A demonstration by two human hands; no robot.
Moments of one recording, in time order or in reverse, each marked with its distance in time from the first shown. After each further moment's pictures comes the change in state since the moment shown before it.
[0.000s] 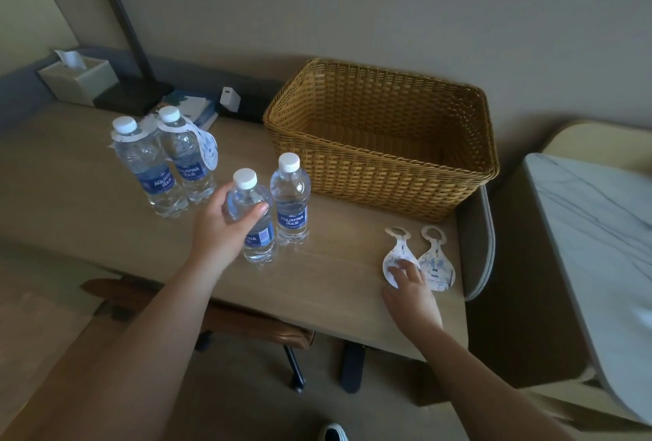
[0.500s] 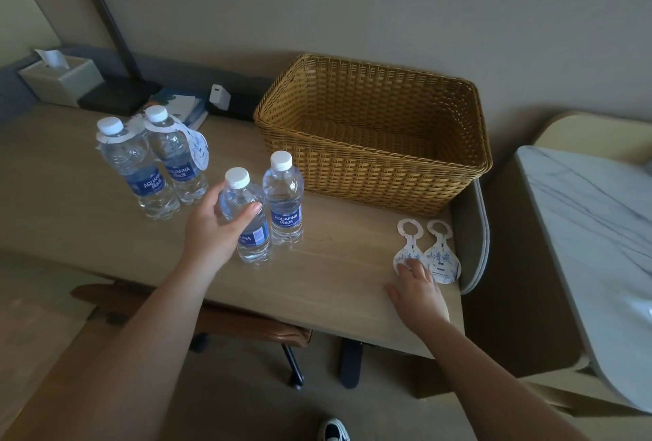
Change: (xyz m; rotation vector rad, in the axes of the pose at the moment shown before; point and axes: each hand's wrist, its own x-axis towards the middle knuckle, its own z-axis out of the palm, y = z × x) left_hand 0.002 -0.002 0.002 0.021 -0.002 0.020; right_hand 0.000 0.013 -0.007 -0.169 -0.063 0.050
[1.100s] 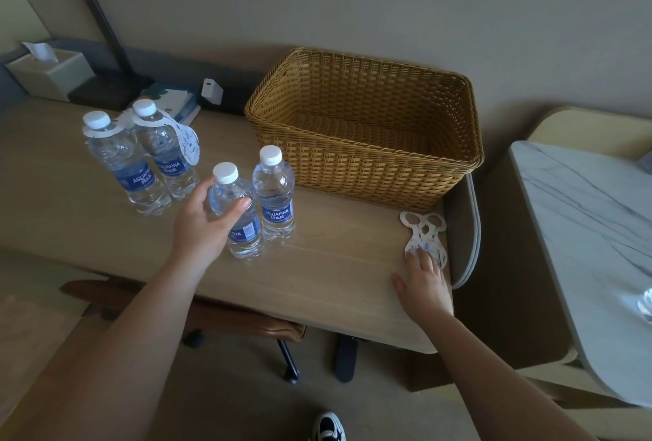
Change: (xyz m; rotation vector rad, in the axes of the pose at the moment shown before) left_hand -0.003 0.000 0.003 -0.011 0.047 -0.009; right_hand 0.001 0.014 -0.013 0.023 0.037 0.095
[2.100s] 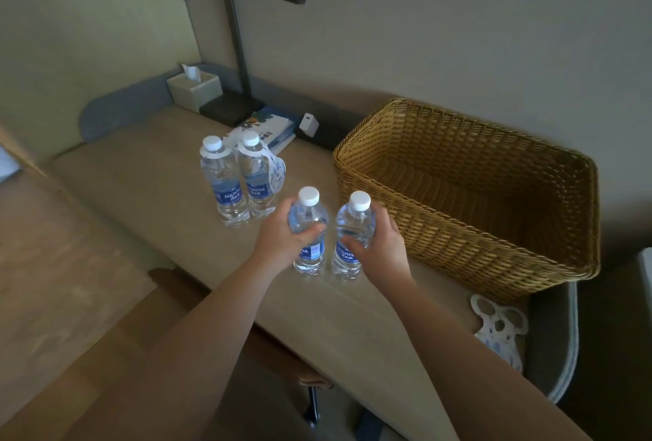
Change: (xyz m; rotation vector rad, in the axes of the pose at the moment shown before) left_hand 0.034 0.029 0.011 0.096 -0.022 -0.030; right_hand 0.079 -0.201 -0.065 0.695 -0.044 -0.479
